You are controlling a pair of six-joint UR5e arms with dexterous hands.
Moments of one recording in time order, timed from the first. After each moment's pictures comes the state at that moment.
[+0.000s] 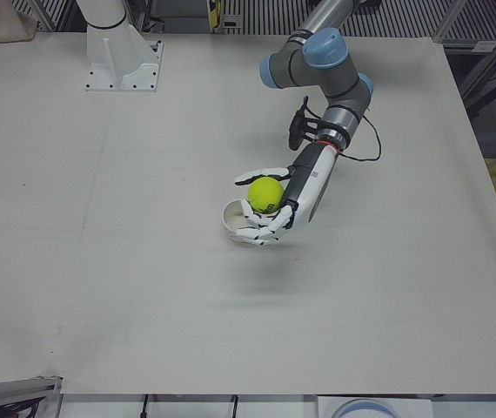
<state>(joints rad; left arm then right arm) -1.03 -1.63 -1.83 0.00 1.41 0.21 1.46 -1.41 1.43 -3.28 -1.49 0.11</state>
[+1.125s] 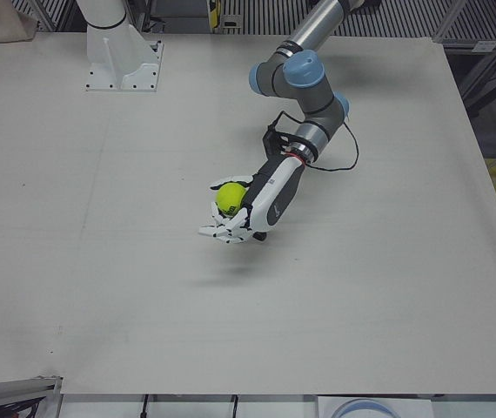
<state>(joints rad) -0.90 -1.64 -1.77 -0.09 1.39 0.39 1.46 -1.41 1.43 -3.28 -1.49 0.11</state>
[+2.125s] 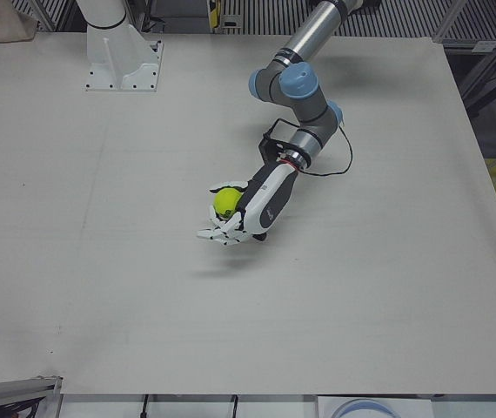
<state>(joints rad) -0.84 -1.64 -1.71 -0.14 1.37 0.44 1.46 -1.41 1.43 -3.28 -1.49 0.11</state>
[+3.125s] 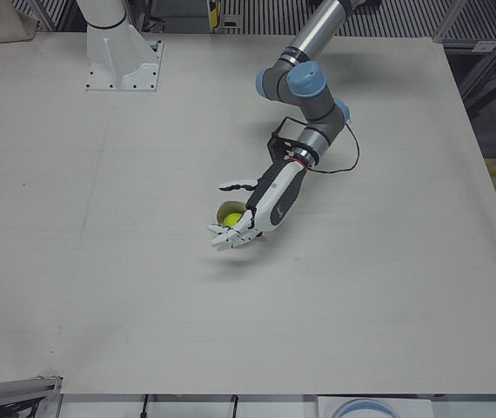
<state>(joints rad) -0.85 -1.61 -1.71 -0.16 1.37 0.42 1.46 -1.41 1.43 -3.28 -1.49 0.11</state>
